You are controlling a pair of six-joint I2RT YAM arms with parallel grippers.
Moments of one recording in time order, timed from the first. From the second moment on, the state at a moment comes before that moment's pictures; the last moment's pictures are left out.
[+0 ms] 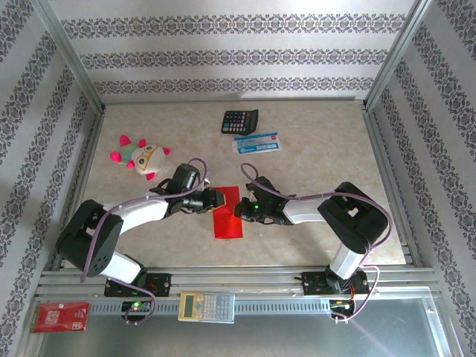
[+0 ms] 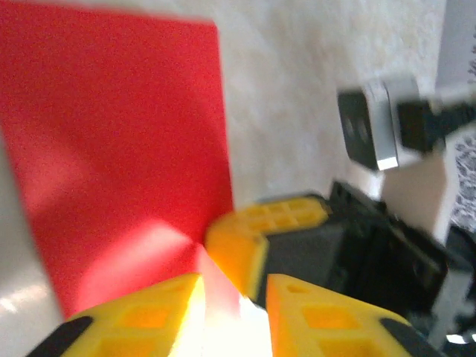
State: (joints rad) left arm -0.51 1.46 0.64 -0.02 0.54 -0.83; right arm 0.74 1.72 0.65 0.19 -0.36 0.96
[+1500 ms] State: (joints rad) left arm -0.59 1.45 0.51 -0.05 0.55 -0.85; right arm 0.74 1.72 0.65 0.19 -0.36 0.95
